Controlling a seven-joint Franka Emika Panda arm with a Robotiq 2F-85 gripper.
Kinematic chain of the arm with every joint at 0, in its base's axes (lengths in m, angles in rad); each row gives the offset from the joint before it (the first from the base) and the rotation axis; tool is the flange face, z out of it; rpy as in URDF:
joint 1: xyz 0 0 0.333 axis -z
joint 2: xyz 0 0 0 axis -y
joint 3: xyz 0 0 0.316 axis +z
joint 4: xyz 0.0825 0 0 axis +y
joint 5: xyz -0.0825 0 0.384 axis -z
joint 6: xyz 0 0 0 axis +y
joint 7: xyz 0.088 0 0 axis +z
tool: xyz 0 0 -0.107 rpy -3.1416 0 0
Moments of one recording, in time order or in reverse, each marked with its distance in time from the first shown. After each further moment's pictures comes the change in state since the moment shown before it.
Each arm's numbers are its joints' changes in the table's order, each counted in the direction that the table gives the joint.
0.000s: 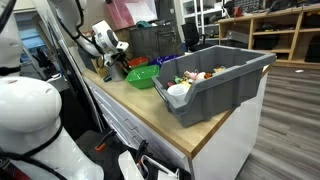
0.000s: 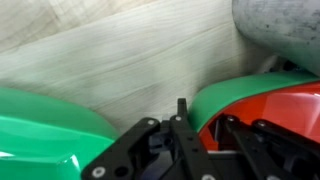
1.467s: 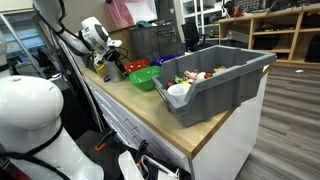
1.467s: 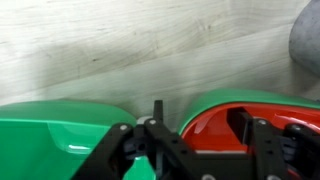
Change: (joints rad) arm -0.055 0.190 -0.025 0.170 -0.008 0.173 0.022
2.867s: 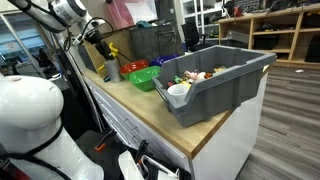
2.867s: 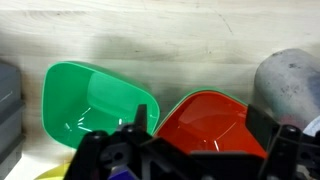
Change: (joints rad) arm -0.003 0.229 0.103 -0.069 -0.150 0.382 0.339
